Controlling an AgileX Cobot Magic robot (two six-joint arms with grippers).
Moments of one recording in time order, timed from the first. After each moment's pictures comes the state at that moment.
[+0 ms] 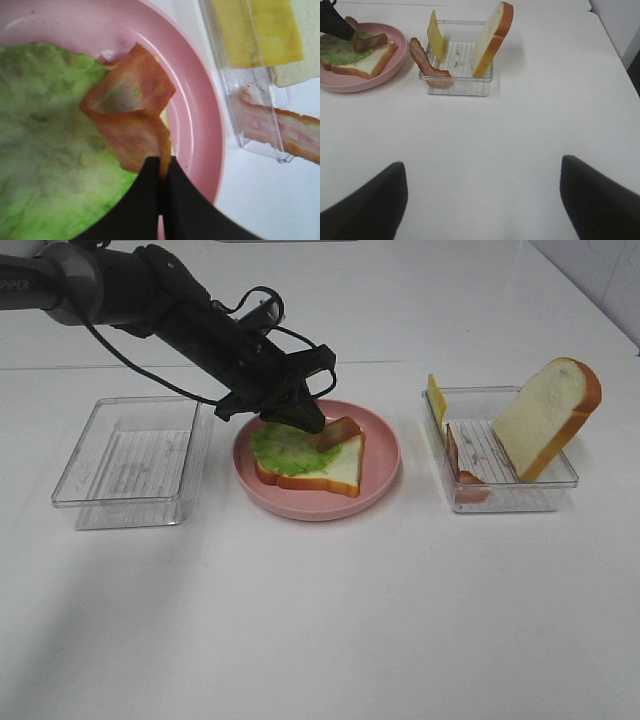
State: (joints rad) left arm -0.37 2.39 -1.88 -0.82 0.83 0.27; right arm -0.02 -0.01 -0.51 0.09 1.07 -0.11
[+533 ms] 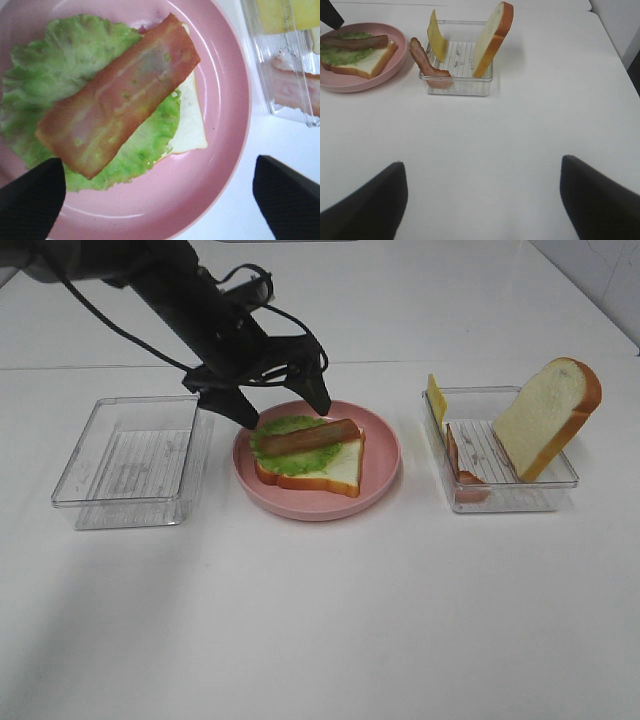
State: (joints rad) left arm -0.37 2.31 -1.95 -0.56 1.00 0.15; right arm -0.02 -0.01 -0.51 0.09 1.07 -0.11
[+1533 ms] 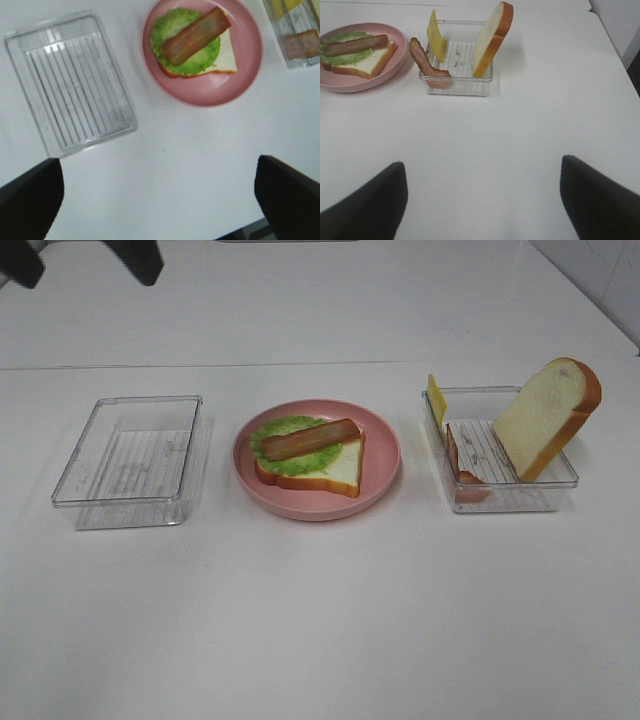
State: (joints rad) left arm -0.37 1.55 -1.59 -0.13 1.21 -0.11; right arm -0.02 -0.01 -0.51 0.09 1.07 -0.11
